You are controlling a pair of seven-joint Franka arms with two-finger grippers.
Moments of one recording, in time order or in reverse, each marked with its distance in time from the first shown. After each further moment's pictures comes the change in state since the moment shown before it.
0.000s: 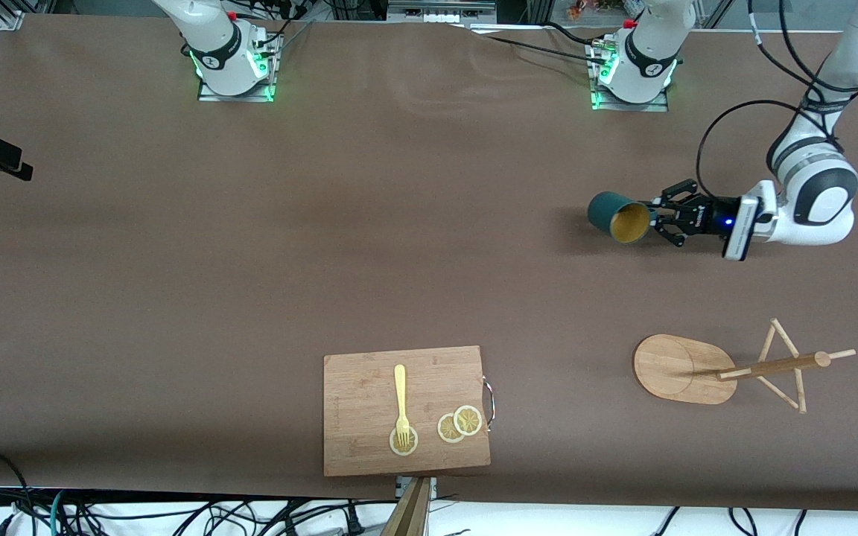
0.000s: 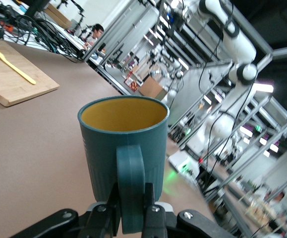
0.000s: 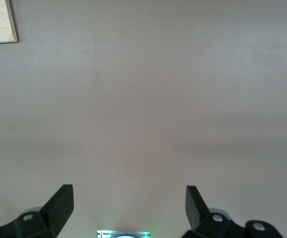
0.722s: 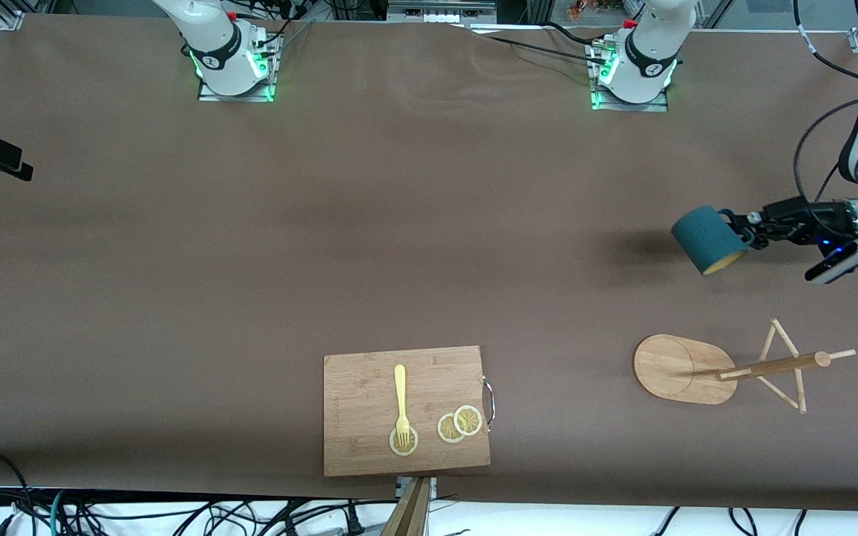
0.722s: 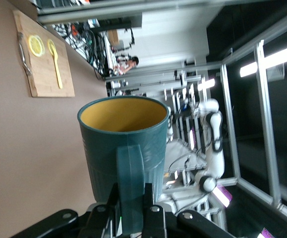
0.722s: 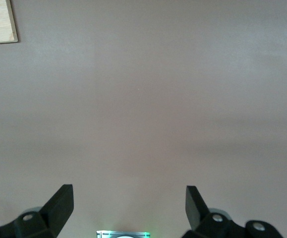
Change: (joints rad) left arm 0.151 0.061 -0.001 0.300 -0.130 -0.179 -0.924; right arm 0.000 0.000 0.001 0.000 0.000 0.001 -0.002
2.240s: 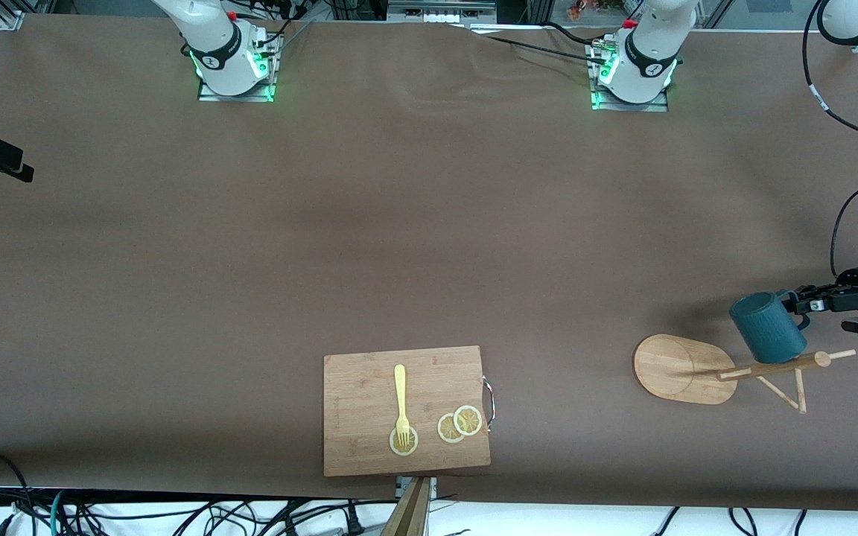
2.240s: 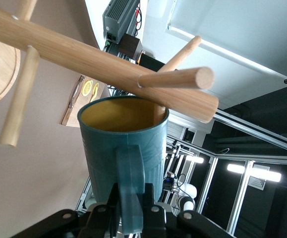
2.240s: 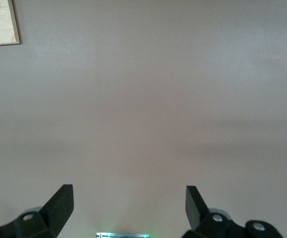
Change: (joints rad) left arm 0.027 0.321 -0.004 0.432 -0.088 0.101 -0.613; right arm 0.001 0.000 0.003 0.001 0.000 0.008 -0.001
